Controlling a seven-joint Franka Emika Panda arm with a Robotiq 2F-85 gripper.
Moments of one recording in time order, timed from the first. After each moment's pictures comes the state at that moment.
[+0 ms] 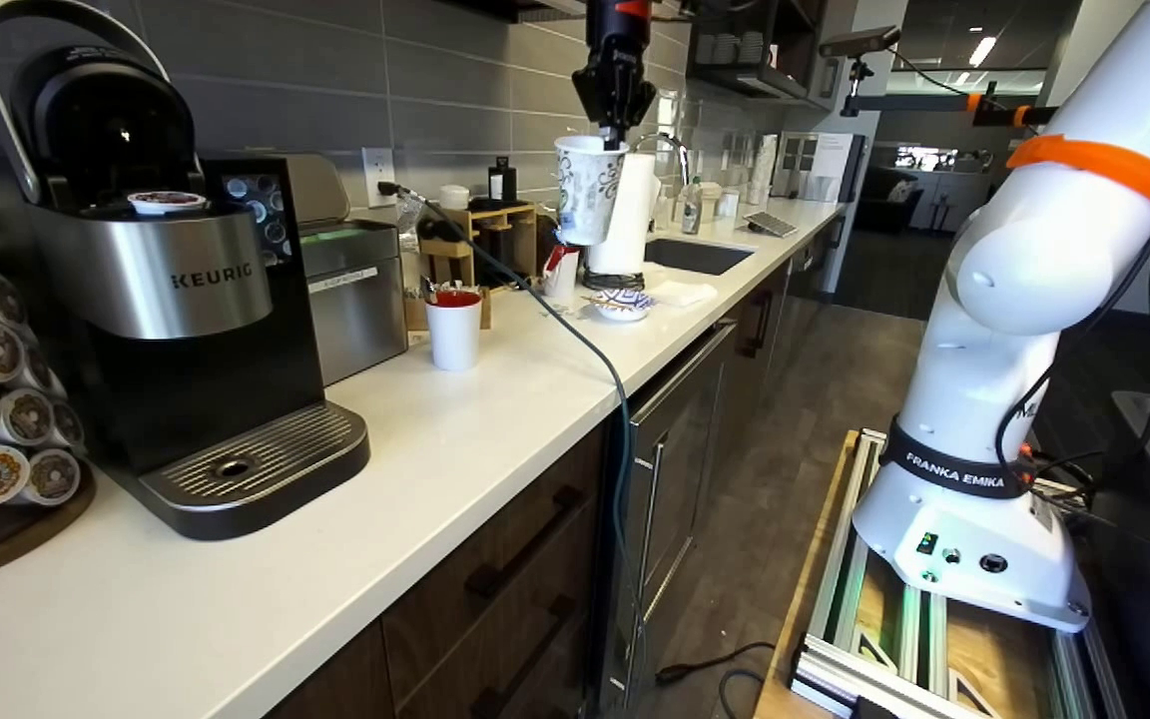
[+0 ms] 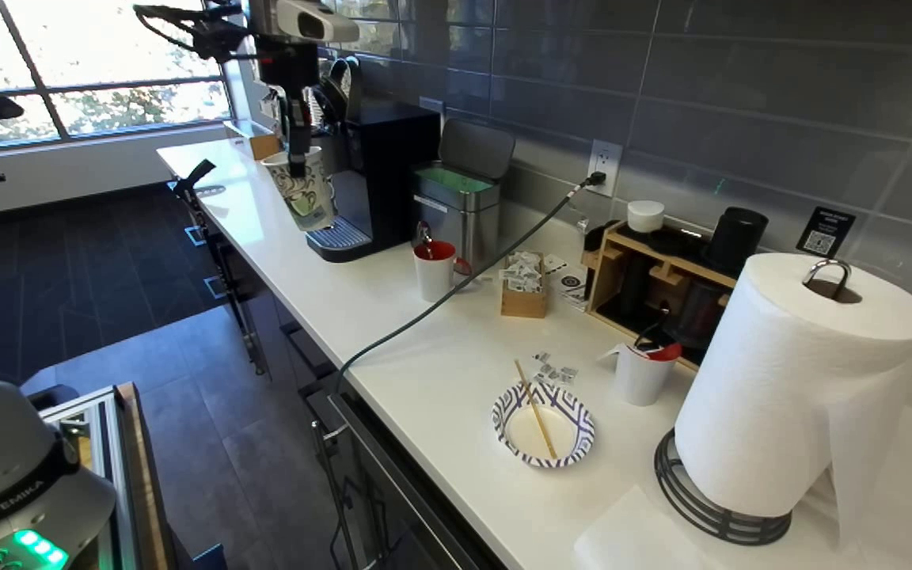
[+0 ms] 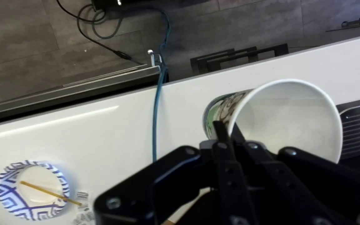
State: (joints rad) arm -0.03 -0.36 0.06 -2.08 0.08 1.66 0.20
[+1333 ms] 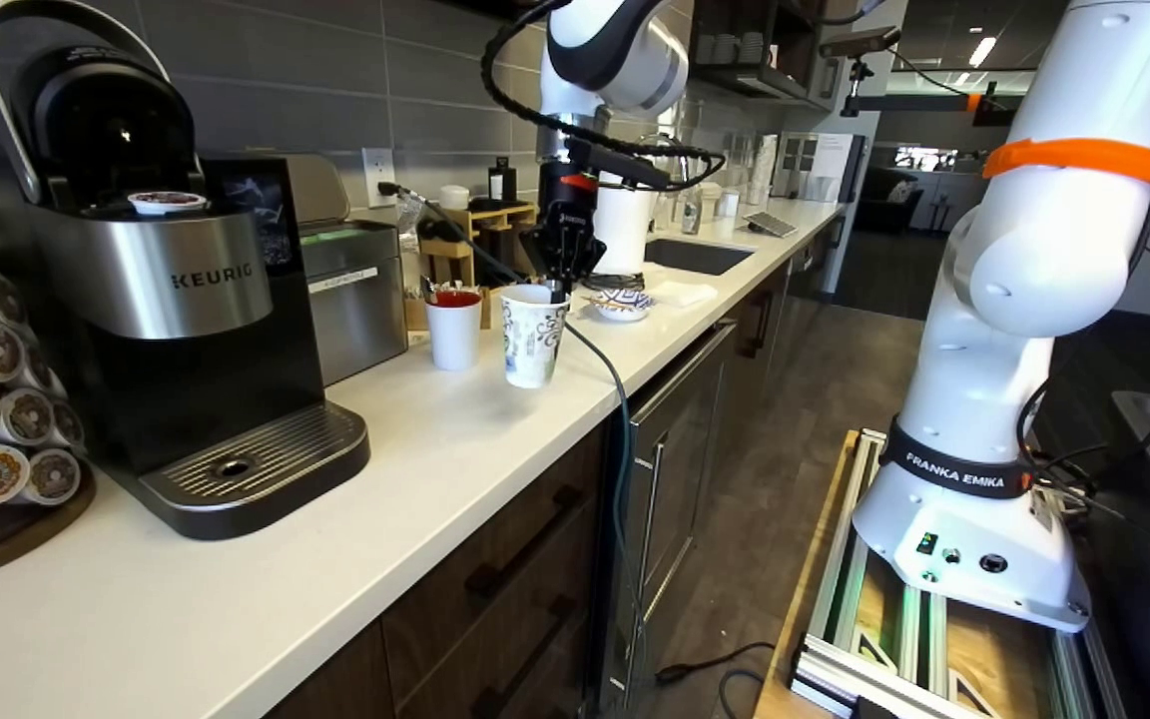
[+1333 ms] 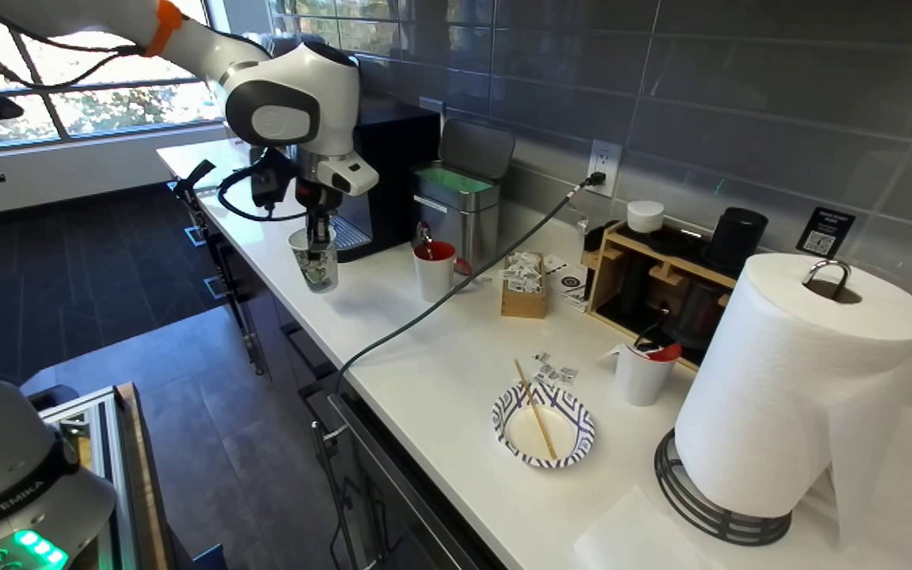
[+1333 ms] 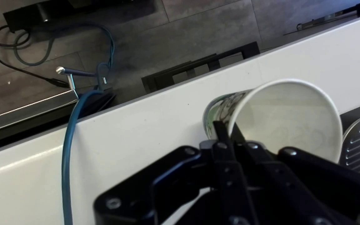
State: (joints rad) arm 0.05 -0.14 0.06 -2.33 0.30 2.08 0.21
